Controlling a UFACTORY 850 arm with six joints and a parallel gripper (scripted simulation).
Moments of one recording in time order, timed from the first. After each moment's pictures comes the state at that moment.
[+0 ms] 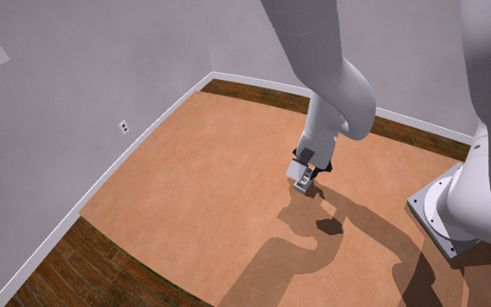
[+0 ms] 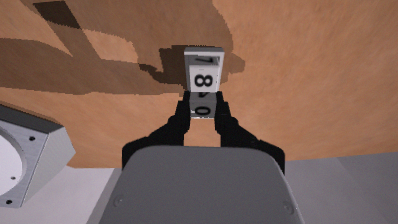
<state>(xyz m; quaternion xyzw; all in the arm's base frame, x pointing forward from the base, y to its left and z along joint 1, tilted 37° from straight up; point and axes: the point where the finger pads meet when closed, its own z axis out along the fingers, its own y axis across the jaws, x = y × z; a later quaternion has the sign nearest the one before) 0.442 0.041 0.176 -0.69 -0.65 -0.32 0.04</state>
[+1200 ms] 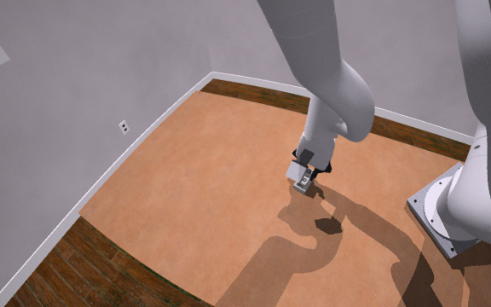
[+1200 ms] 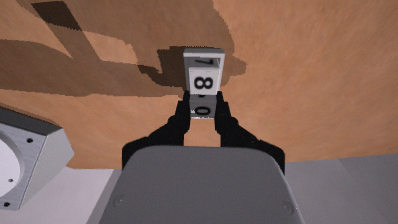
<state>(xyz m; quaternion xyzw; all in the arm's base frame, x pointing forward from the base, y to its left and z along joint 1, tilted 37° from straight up) 0.444 0.043 0.172 -0.69 -0.65 -0.32 0.04</state>
